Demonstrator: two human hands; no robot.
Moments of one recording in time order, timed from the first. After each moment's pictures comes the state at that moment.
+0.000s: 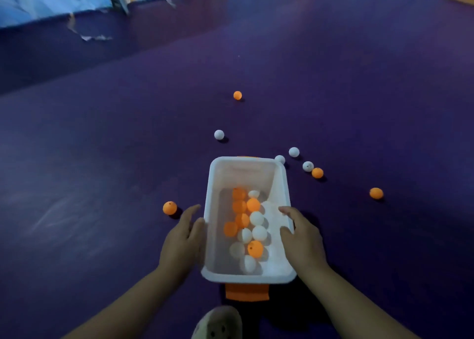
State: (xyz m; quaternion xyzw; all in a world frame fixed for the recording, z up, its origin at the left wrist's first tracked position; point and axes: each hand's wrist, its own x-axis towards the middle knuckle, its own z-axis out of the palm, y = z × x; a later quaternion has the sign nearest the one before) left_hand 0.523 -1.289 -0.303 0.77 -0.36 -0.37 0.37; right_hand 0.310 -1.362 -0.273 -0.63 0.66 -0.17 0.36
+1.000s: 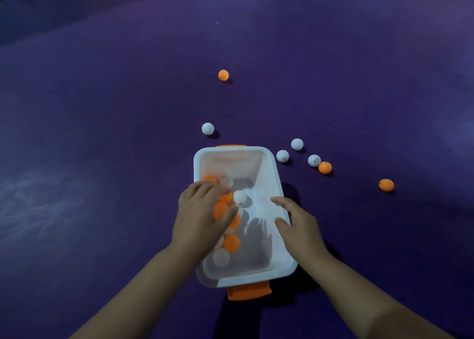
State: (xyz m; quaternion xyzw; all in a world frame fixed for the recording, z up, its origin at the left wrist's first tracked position) left_hand 0.574 -1.416 -0.333 0.68 -0.64 -0.19 0.28; right_hand 0.369 -1.443 -0.328 -0.63 0.67 -0.14 0.37
